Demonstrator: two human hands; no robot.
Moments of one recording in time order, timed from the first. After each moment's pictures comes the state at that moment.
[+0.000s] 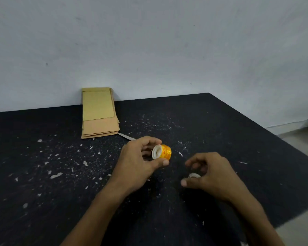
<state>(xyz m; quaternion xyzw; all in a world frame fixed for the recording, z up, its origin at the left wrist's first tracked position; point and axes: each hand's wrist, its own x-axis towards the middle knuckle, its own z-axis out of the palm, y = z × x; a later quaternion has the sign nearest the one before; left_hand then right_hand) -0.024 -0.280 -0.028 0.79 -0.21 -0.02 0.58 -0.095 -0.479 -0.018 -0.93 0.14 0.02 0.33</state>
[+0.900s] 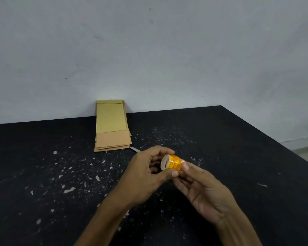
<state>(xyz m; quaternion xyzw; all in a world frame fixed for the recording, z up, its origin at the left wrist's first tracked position) -0.009 -0.266 -0.018 0.75 -0.26 -0.07 0.61 -0.065 -0.436 -0.028 -0.40 0.11 0.06 0.91</state>
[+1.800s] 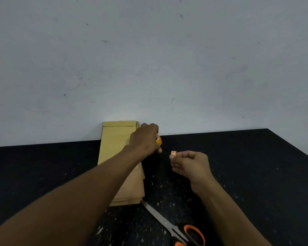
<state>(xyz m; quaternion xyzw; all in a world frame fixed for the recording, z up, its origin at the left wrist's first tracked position) 0.271 -0.280 -0.001 0.98 -0.11 0.02 0.19 0.200 -0.420 -0.044 -0.66 0.20 -0.03 0.72</state>
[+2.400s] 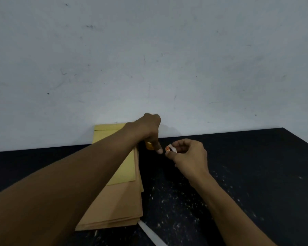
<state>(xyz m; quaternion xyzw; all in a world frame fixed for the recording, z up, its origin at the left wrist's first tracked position) 0.333 -0.296 0.030 0.98 -0.12 -0.11 0.07 0.260 -0.421 -0.057 -0.81 0.11 -0.14 0.55</state>
